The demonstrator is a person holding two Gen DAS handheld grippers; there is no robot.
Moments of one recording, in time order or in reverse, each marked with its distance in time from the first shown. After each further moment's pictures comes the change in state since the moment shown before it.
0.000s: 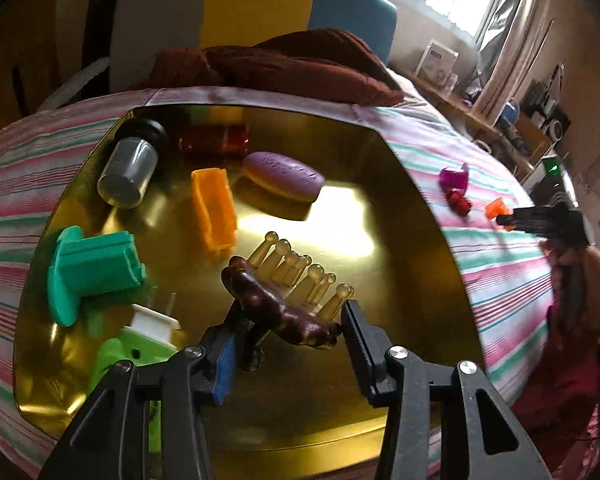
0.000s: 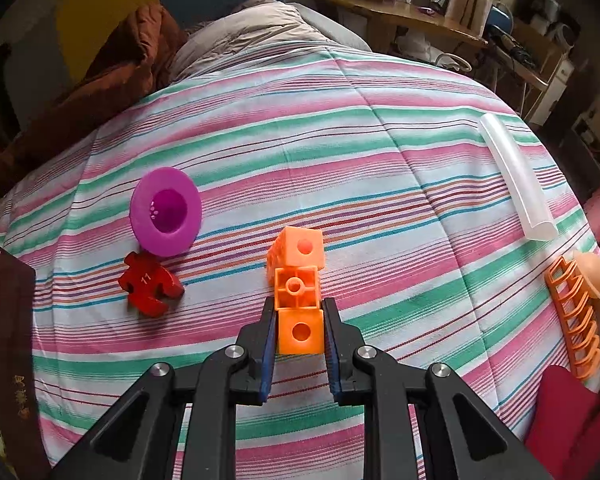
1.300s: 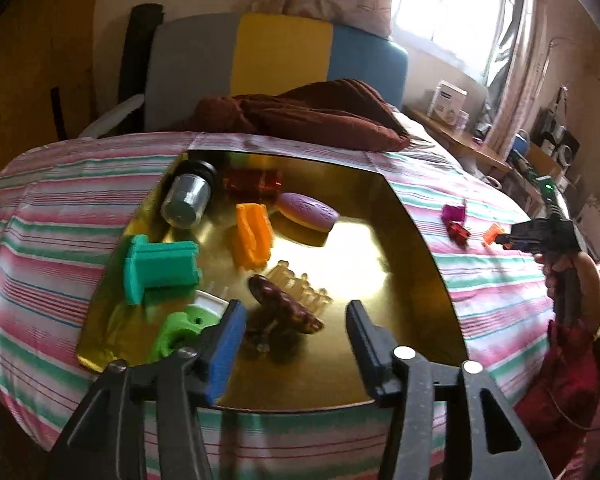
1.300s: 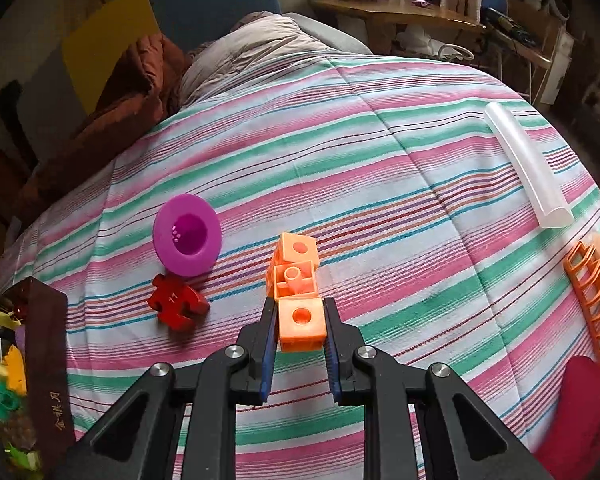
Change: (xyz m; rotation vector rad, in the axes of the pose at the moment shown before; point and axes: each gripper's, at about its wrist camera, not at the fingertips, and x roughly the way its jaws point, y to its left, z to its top) left arm -0.062 -0.002 -0.025 -0.024 -0.176 0.059; right arm -0.003 -0.011 0.008 0.079 -0.033 0.112
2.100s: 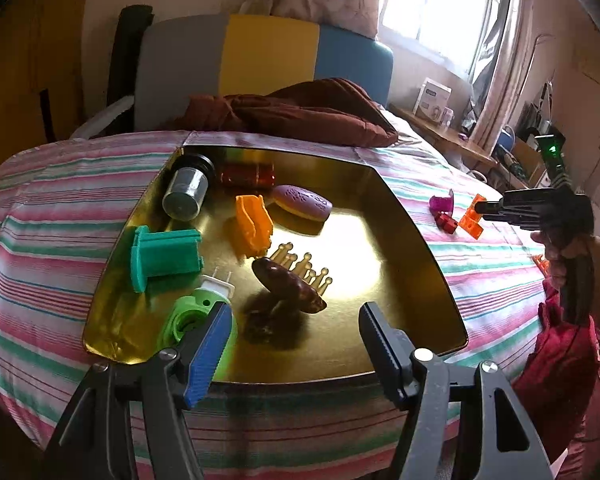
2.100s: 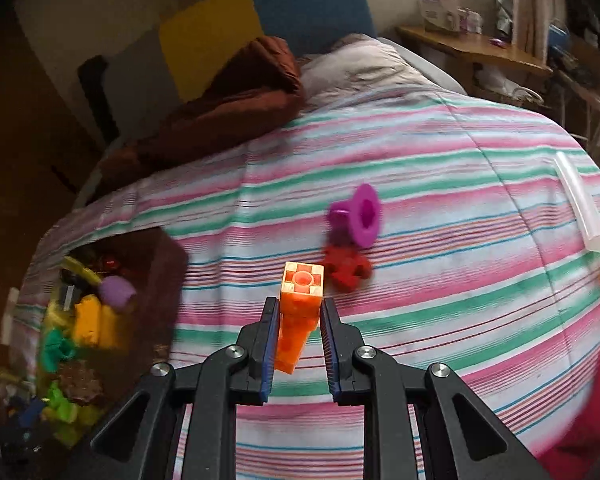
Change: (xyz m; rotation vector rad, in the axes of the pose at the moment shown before) left arm -0.013 0.015 -0.014 0.019 -0.012 -0.035; right arm -0.065 0.089 -0.043 -0.163 -0.076 0.228
